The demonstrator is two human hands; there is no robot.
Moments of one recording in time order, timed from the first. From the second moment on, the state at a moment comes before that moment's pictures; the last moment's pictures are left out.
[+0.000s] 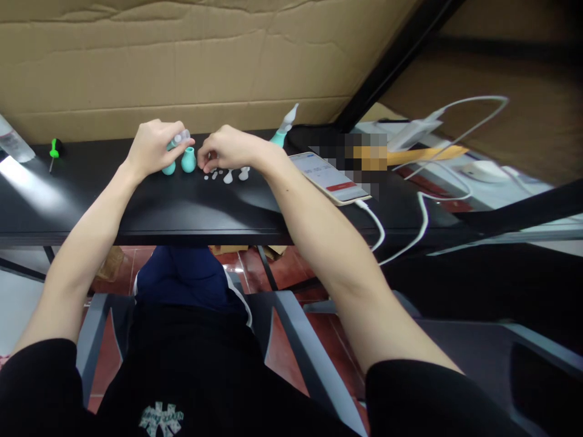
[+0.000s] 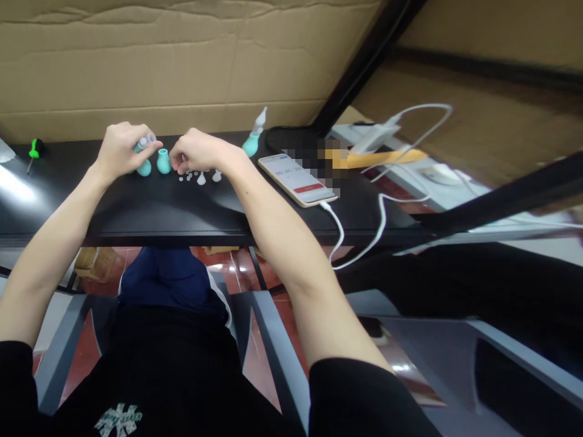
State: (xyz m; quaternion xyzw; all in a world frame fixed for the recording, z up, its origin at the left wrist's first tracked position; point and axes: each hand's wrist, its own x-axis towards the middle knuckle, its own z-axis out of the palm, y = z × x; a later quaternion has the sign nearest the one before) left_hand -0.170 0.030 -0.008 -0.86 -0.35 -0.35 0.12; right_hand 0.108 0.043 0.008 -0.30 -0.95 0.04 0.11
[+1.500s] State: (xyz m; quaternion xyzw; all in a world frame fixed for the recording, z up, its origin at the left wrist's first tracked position) left_hand -0.159 0.009 -0.011 -0.82 -0.44 -0.31 0.21; right_hand 0.088 0.039 -0.006 -0.21 -0.89 0.09 0.40
